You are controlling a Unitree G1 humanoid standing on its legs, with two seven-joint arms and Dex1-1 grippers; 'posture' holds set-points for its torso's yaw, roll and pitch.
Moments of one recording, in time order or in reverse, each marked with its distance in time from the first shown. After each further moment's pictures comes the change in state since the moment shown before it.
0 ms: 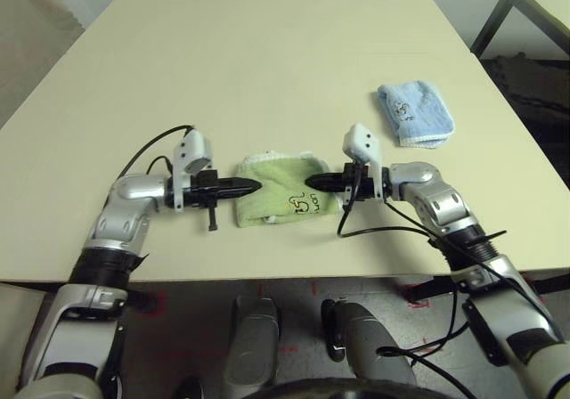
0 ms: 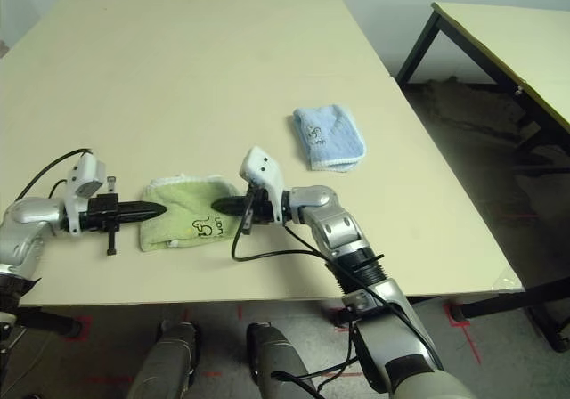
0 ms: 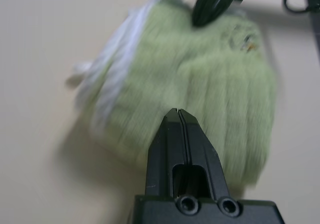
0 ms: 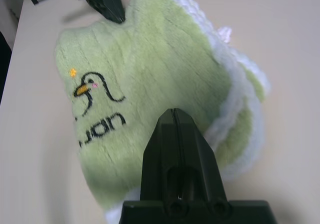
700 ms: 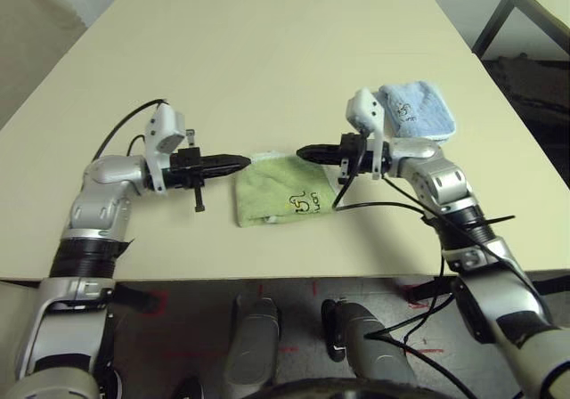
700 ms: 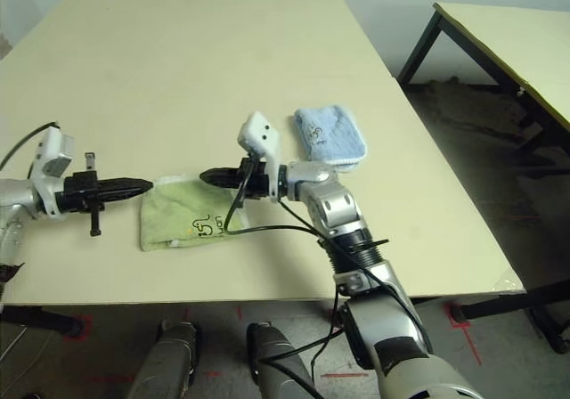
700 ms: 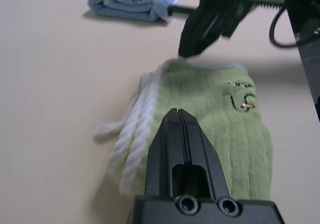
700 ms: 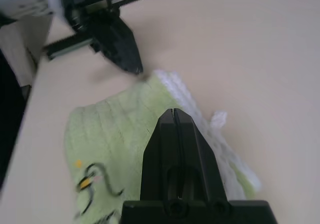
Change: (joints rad) left arm -0.105 -0.122 0.009 -0.074 -0.031 0.085 0.046; right arm -0.133 0.184 -0.019 0.078 -0.005 0.010 -0.057
